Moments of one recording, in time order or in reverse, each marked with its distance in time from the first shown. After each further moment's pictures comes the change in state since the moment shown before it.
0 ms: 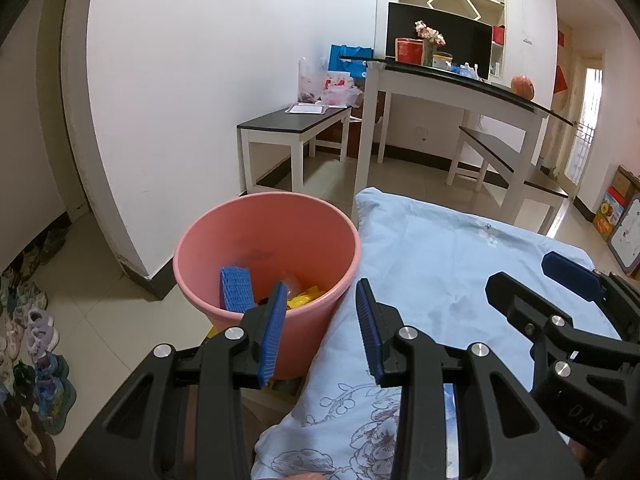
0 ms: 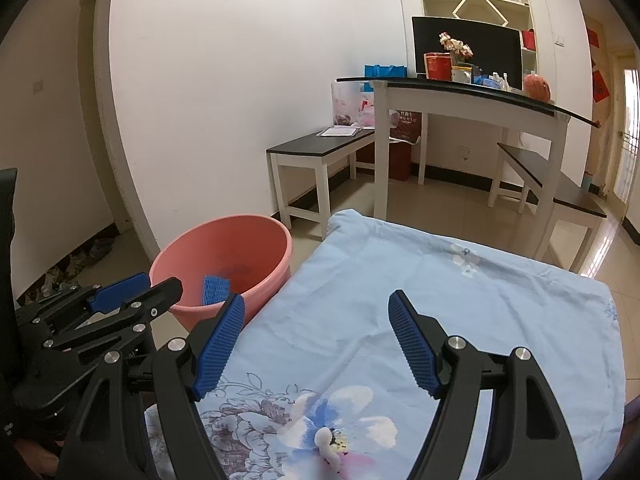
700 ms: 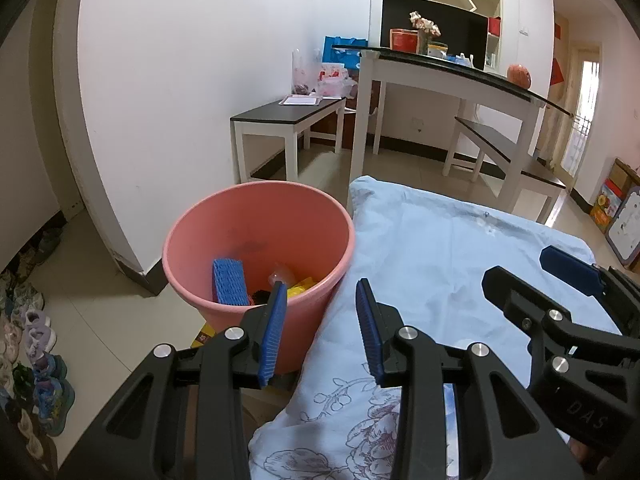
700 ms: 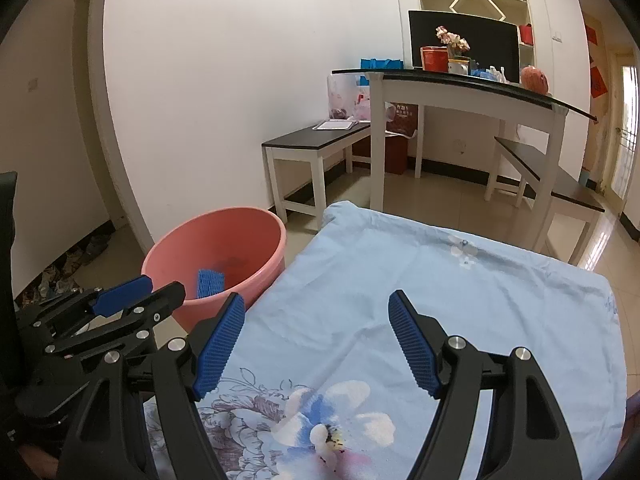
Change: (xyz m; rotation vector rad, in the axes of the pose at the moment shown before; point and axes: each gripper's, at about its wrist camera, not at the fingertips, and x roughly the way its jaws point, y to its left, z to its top) left arm 0.012 -0.006 -0.008 0.023 0.026 -0.013; right arm 0.012 -0.003 -0.006 0.006 0.022 -0.015
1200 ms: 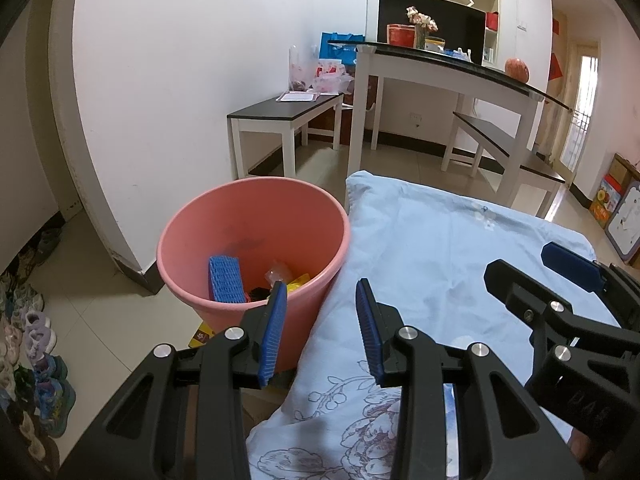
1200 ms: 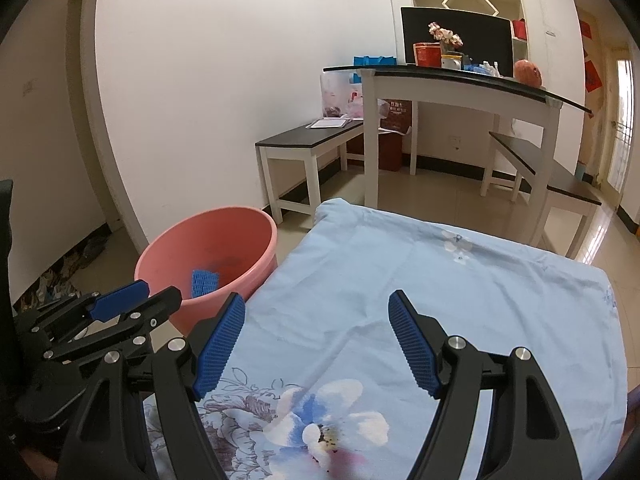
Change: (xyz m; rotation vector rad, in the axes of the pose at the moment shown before) left arm 0.004 -0.006 -0.003 0.011 0.012 -0.001; right arm 0.003 -0.006 -0.003 0.019 0.005 -0.013
